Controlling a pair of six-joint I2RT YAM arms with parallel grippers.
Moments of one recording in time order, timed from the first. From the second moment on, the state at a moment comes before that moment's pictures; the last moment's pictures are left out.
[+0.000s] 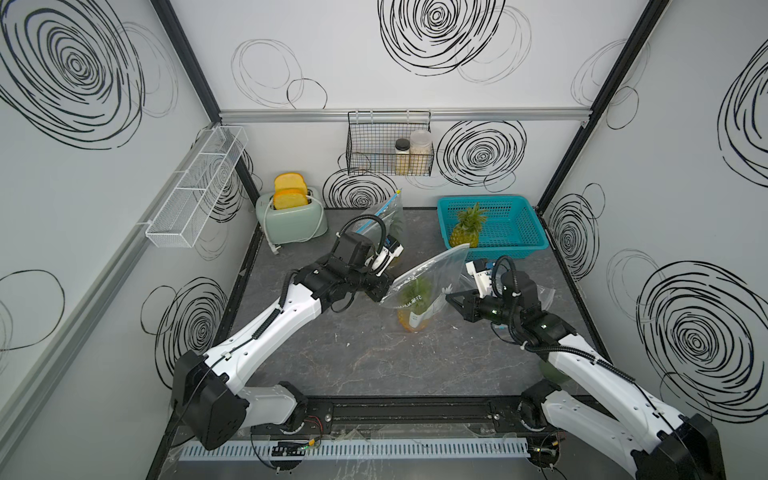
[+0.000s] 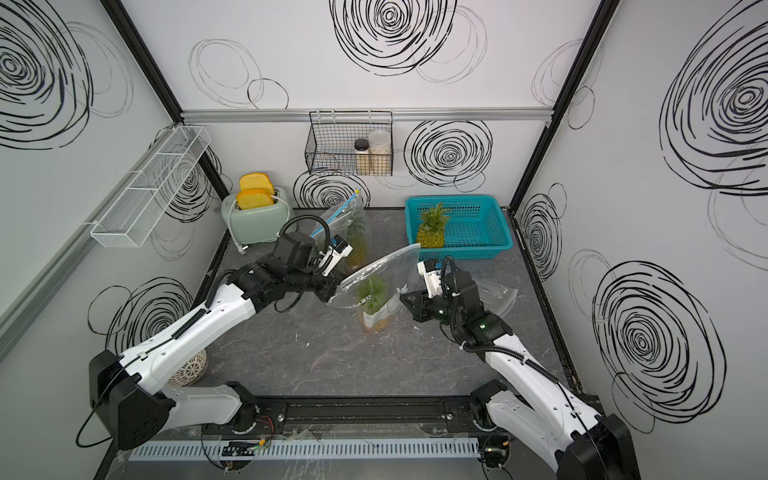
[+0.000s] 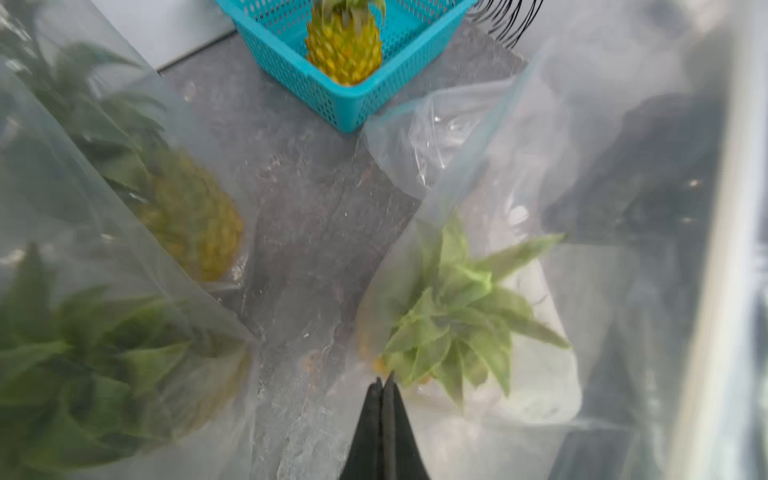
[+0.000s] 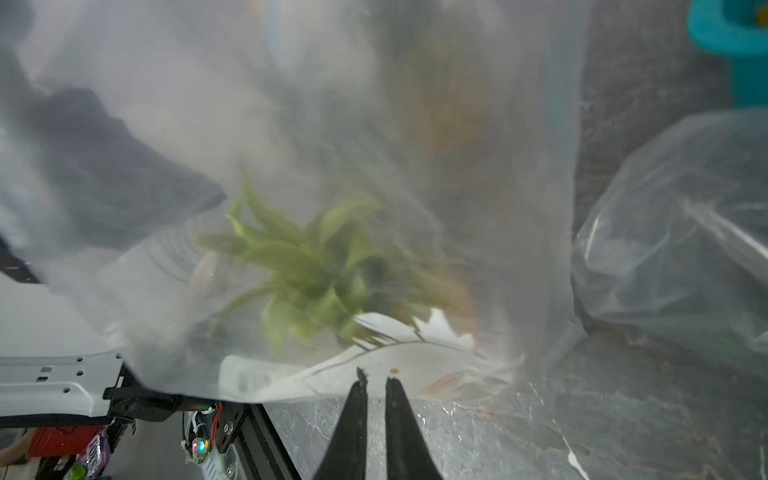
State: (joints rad) left arm -0.58 1.30 1.12 -0.58 0.29 0.04; right arm 0.49 0.93 0.57 -0.18 -0.46 0.53
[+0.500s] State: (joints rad) left arm -0.76 1.24 0.90 -0.36 0.23 -0.15; right arm 0.47 1.29 0.64 0.02 -0.57 0.61
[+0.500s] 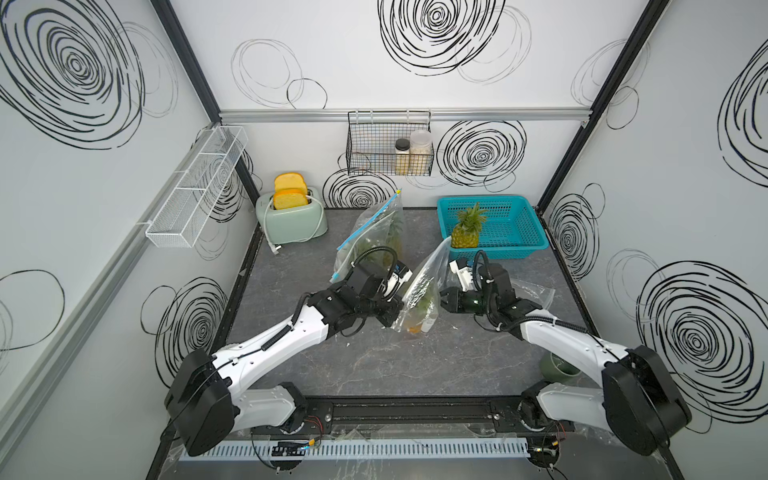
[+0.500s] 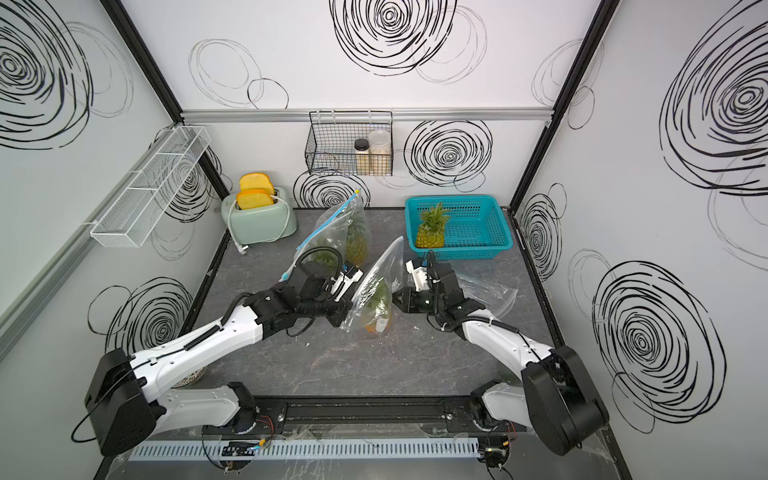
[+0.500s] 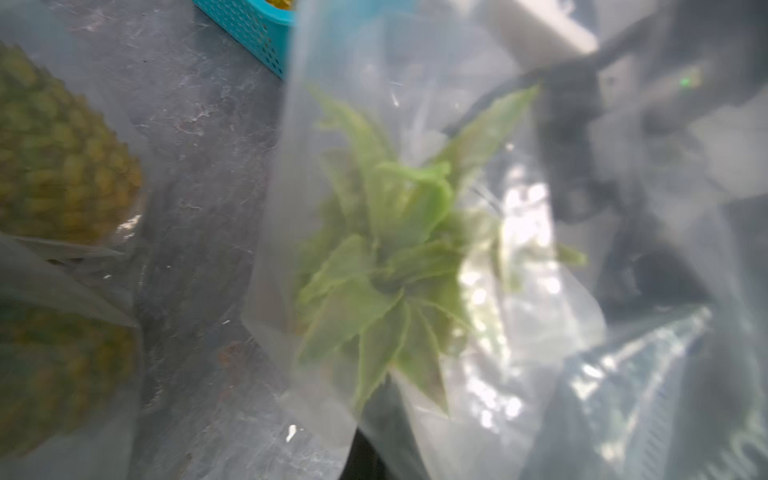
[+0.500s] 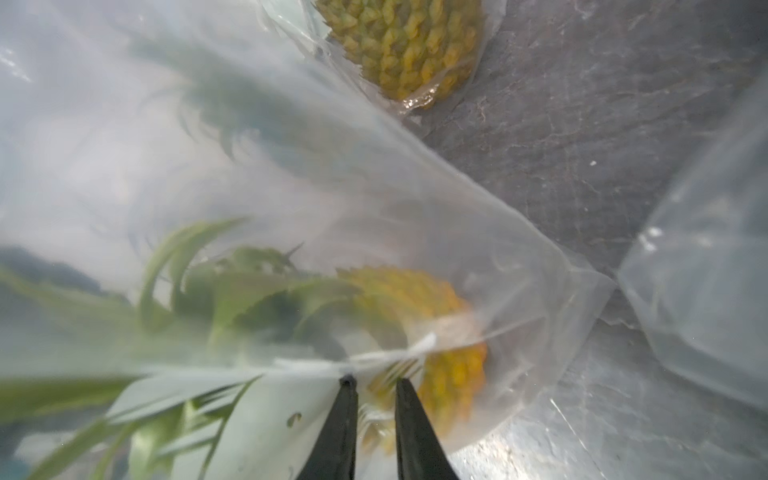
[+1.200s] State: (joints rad) left arm -0.77 1.07 0.98 -0.39 0.13 -0.22; right arm 0.37 1.00 0.81 -0.31 -0.45 0.41
